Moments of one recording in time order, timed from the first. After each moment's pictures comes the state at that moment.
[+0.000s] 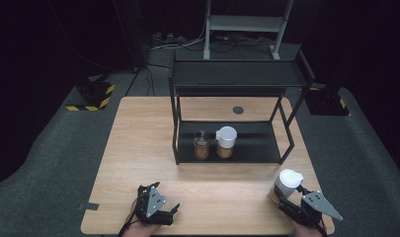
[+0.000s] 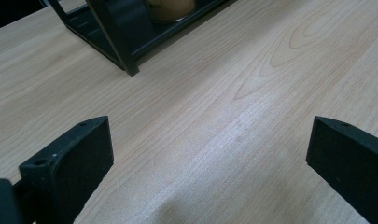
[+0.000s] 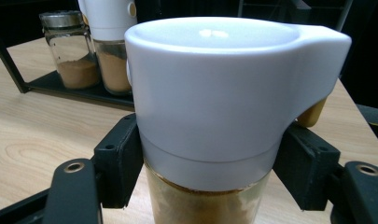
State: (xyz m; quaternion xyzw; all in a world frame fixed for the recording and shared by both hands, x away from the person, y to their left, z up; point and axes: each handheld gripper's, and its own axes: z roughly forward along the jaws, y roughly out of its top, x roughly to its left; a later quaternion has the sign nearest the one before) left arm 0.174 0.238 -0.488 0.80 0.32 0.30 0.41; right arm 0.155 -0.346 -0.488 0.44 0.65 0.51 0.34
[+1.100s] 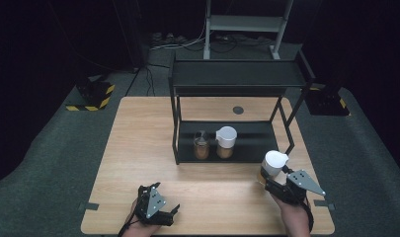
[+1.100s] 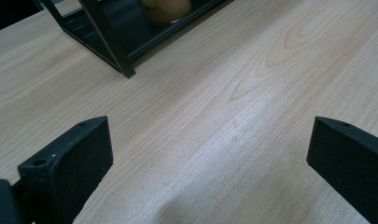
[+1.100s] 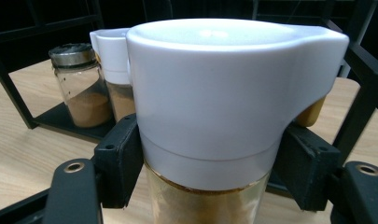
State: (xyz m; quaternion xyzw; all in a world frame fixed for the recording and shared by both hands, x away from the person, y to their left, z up) left arm 0.174 0.240 -0.488 0.80 0.31 0.30 0.41; right arm 0.204 -0.315 -0.467 0.43 0.65 0.53 0.33
